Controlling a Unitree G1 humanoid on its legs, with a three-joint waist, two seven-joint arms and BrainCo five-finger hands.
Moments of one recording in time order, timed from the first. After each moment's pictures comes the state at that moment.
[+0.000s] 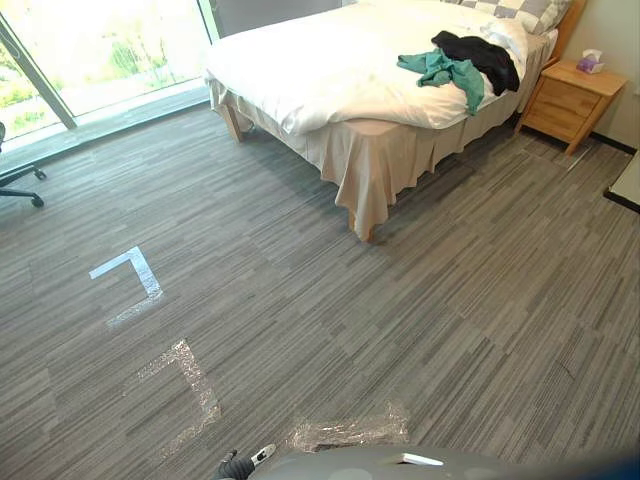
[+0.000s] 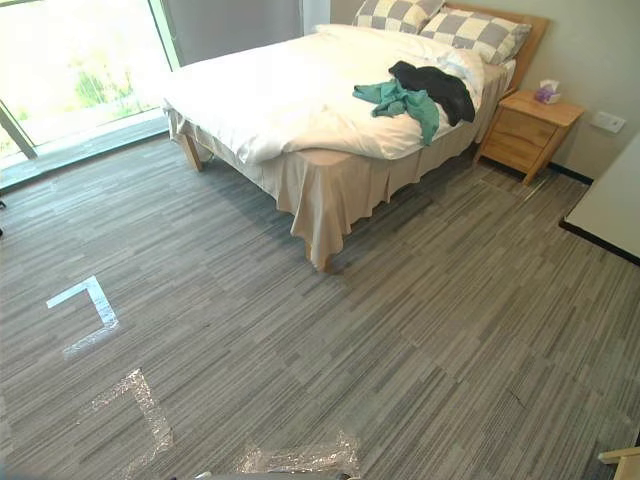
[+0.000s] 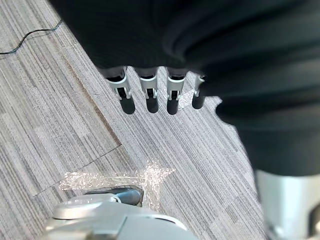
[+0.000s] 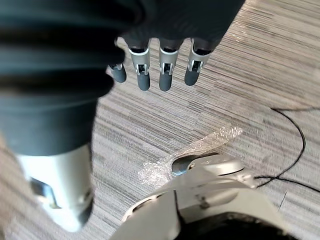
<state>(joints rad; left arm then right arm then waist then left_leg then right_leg) 0.19 0.09 0.16 1.09 -0.02 -0.03 0.11 0.19 -0.06 -0.36 1.14 0.07 0.01 -0.09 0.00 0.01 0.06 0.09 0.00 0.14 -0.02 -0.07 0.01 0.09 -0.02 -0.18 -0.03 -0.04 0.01</state>
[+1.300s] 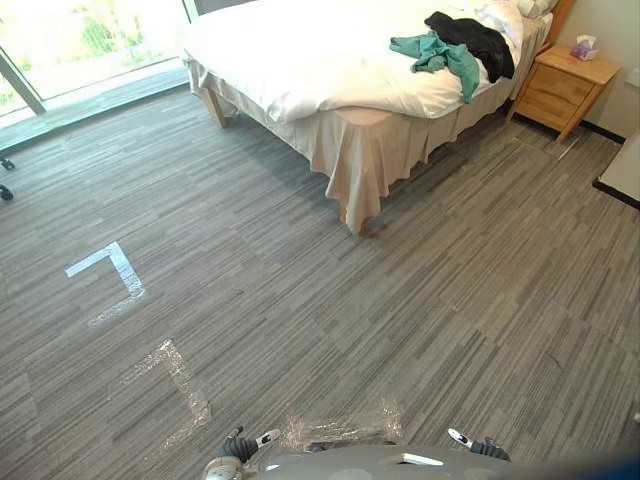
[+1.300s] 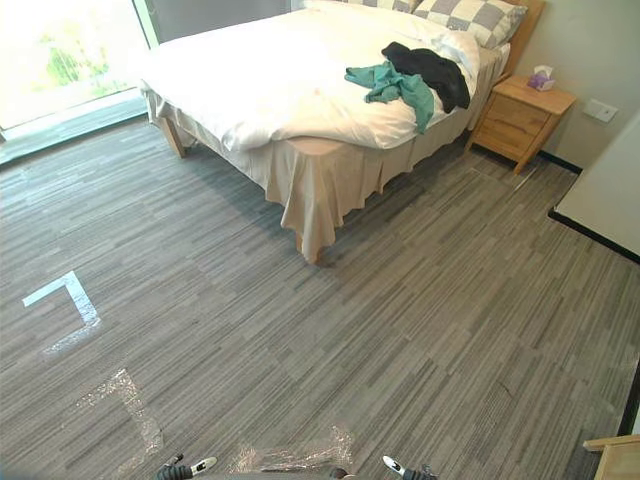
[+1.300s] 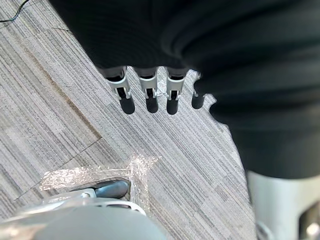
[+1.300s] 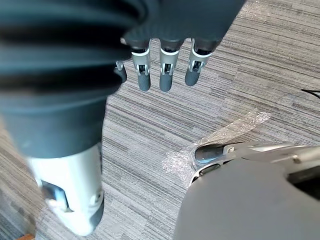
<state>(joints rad) 0.12 0.12 0.12 1.12 0.03 -0.05 0.08 0.11 -0.05 -0.35 1.12 0.06 -0.01 -0.06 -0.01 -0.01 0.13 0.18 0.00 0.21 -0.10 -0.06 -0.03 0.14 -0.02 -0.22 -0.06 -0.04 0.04</state>
